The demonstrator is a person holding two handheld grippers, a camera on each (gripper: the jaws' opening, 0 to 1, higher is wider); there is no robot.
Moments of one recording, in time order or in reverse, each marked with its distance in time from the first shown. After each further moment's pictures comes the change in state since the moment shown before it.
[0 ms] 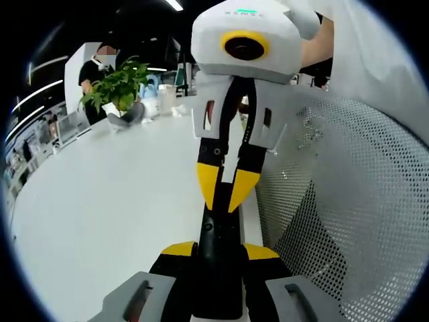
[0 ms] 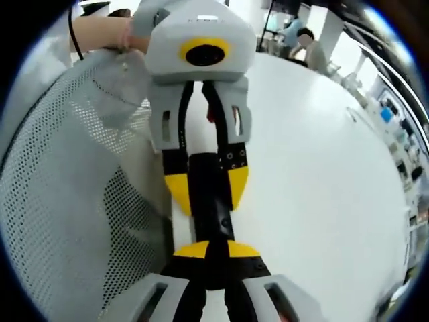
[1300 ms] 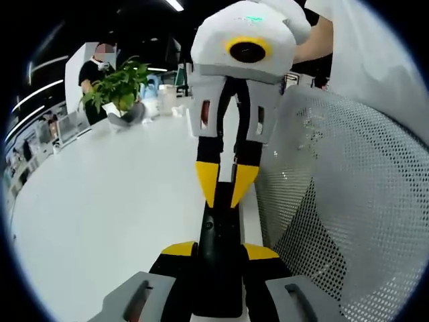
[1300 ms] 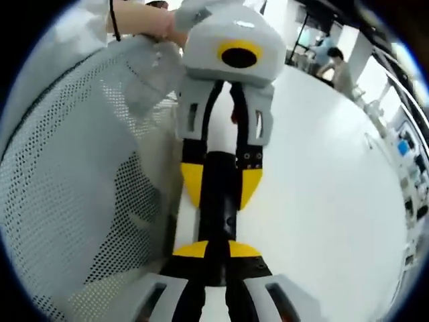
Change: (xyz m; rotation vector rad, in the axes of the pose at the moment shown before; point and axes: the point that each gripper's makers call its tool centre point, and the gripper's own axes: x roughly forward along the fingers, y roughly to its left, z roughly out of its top) left arm 0.000 0.000 0.000 -0.002 -0.003 0.000; right arm -0.003 0.003 -0.006 -0.215 -0.040 0.067
